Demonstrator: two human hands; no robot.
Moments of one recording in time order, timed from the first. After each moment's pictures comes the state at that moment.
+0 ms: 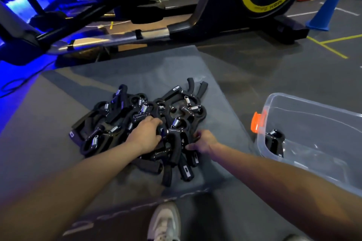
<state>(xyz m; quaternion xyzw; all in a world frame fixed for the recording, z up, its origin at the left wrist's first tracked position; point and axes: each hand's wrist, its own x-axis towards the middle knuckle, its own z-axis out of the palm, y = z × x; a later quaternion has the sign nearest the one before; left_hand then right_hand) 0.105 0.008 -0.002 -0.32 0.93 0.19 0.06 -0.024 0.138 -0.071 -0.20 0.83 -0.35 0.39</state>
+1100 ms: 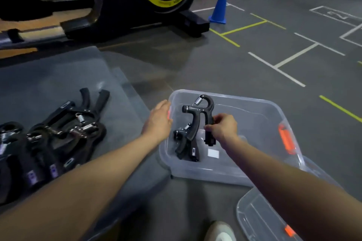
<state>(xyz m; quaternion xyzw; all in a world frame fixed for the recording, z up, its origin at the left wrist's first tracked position) -0.134 0.200 -0.032 -0.13 0.94 0.32 -0.01 -0.194 0.377 -0.047 0.11 0.88 -0.44 0.11</state>
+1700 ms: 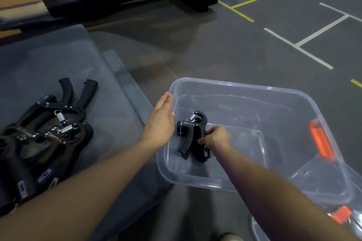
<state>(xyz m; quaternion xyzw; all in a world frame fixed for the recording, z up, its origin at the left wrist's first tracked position) -0.161 0.197 -0.083 -0.15 0.92 0.36 -0.02 -0.221 0.350 -0.154 0.18 0.87 -0.38 0.26</state>
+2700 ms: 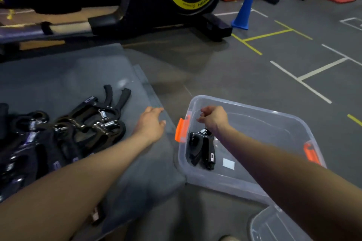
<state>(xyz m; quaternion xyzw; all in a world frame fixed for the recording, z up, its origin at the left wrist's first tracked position) -0.107 0.132 -0.028 -0.24 0.92 0.31 0.01 -0.218 0.288 -0.039 -0.01 0.86 -0.47 0.19</state>
